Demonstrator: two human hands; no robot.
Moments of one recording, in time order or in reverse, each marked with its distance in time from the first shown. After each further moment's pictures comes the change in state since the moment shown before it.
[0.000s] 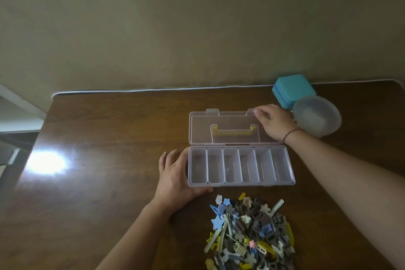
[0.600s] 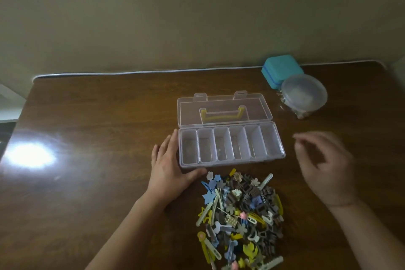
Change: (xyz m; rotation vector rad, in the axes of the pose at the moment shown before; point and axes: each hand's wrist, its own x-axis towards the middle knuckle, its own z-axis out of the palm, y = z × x) left_hand -0.026 0.009 0.012 -0.058 0.005 -0.061; right_hand -0.188 0.028 -0.008 0.013 0.569 -0.376
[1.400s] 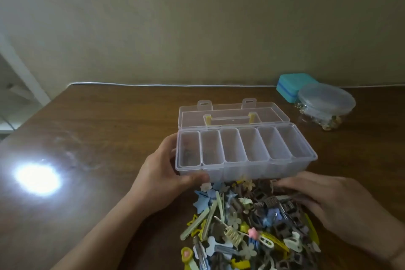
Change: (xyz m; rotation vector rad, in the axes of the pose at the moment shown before) left_hand -0.033 0.000 0.024 -0.233 0.184 0.145; right_hand -0.059 0.049 0.038 -0.169 -0.458 -0.398
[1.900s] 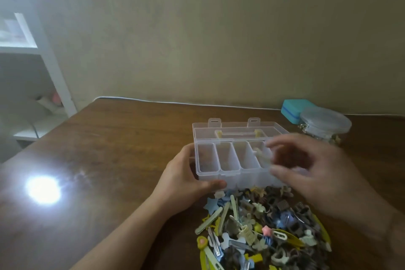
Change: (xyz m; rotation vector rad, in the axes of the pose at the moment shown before) left_hand -0.019 0.005 0.005 -0.027 0.060 0.014; right_hand 0.027 -0.087 -0.045 0.397 0.298 0.074
